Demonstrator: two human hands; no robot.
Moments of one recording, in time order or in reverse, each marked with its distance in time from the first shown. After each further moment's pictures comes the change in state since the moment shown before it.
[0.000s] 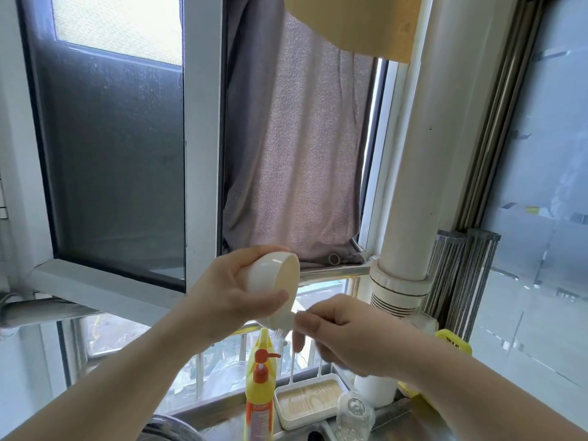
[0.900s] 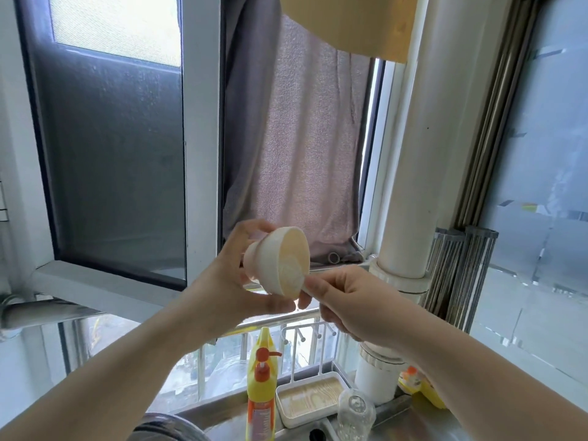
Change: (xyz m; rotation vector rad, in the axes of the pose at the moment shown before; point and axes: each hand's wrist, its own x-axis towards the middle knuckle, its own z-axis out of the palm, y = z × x) left_hand 0.002 0.004 -0.002 0.118 -0.030 0.034; right_hand 0.003 -0.011 -0.013 0.062 0.134 -0.073
